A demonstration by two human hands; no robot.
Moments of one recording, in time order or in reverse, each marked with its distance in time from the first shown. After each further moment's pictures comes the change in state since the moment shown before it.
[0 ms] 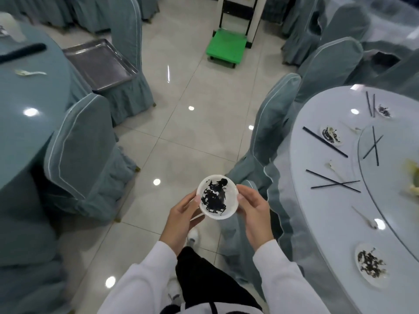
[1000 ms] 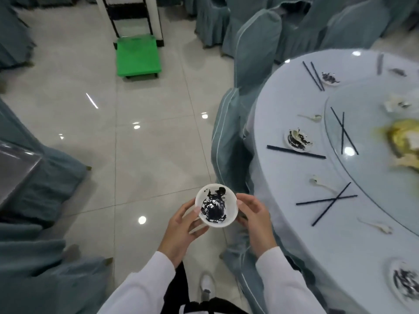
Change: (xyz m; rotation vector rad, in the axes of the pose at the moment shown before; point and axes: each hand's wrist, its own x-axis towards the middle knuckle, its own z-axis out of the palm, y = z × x) left_hand 0.359 0.130 0.145 0.222 -0.331 -0.266; right_hand 0.300 -0.093 -0.009 0.251 0.424 0.050
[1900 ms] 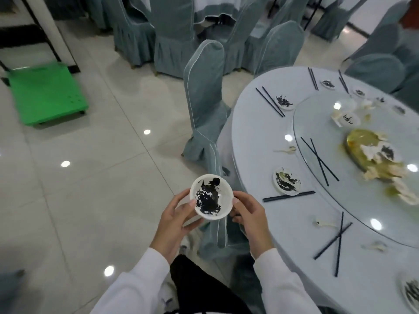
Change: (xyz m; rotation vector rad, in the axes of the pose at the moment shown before) left_hand 0.285 0.256 0.033 0.125 -0.346 -0.053; right_hand 0.231 -0.125 0.146 -0.072 0.308 -0.145
